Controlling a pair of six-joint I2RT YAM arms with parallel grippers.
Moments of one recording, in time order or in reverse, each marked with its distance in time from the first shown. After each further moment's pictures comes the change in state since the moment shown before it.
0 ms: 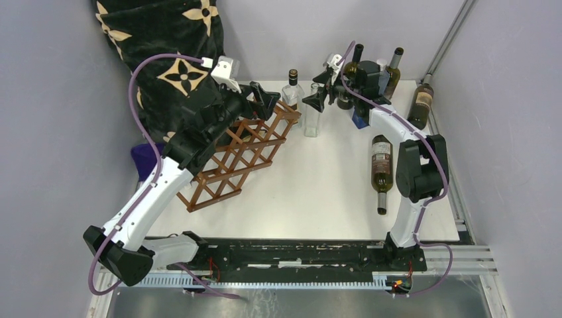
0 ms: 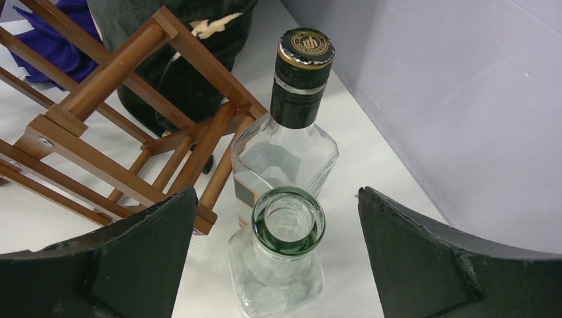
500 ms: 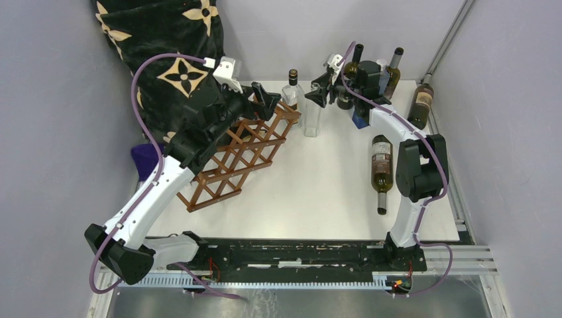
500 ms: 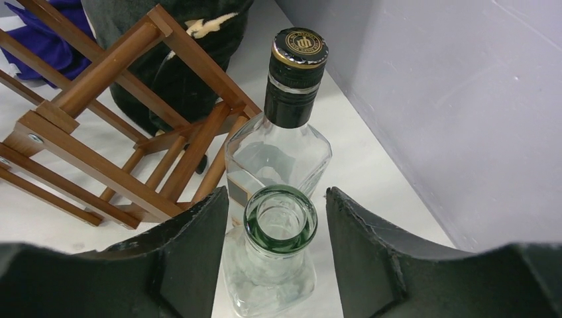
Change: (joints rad) left arm 0.000 0.011 0.000 -0.008 0.000 0.001; right arm 0.000 0.011 0.000 0.021 0.000 -0.008
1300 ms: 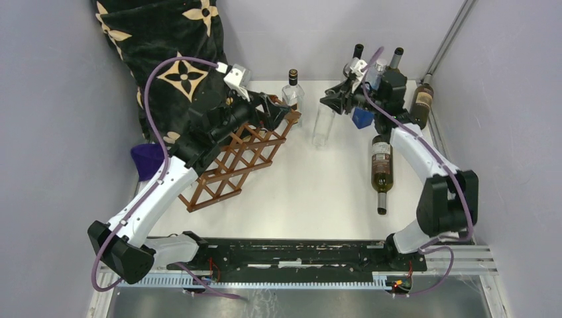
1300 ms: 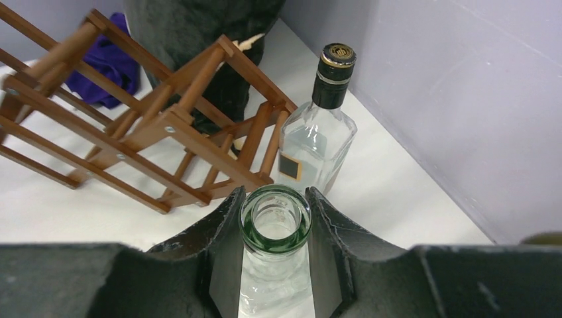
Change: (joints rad) left arm 0.000 0.007 -0.042 0.036 0.175 0.000; right arm -0.041 -0.304 -0.235 -0.027 0.009 0.090
